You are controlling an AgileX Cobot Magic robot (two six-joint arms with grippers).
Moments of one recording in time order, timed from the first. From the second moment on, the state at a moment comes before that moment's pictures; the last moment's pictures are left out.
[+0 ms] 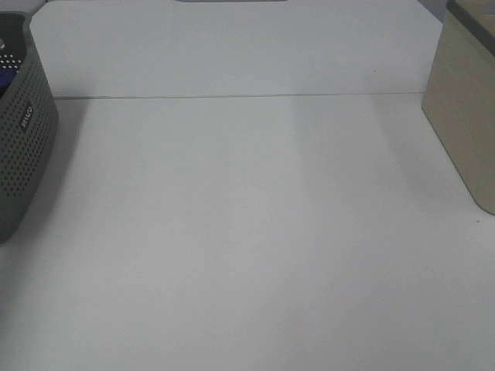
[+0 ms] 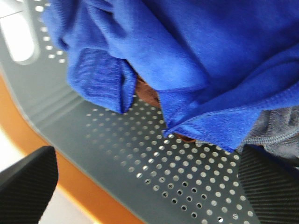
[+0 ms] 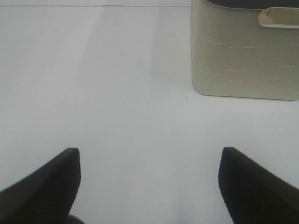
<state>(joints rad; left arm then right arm) 0.14 1.91 -1.50 0.60 0.71 1.01 -0.01 0.00 -0.50 0.03 1.07 -0.05</state>
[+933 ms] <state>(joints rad) 0.25 2.07 -1.50 0.48 0.60 1.26 -0.01 0.00 -0.50 0.03 1.07 -0.05</state>
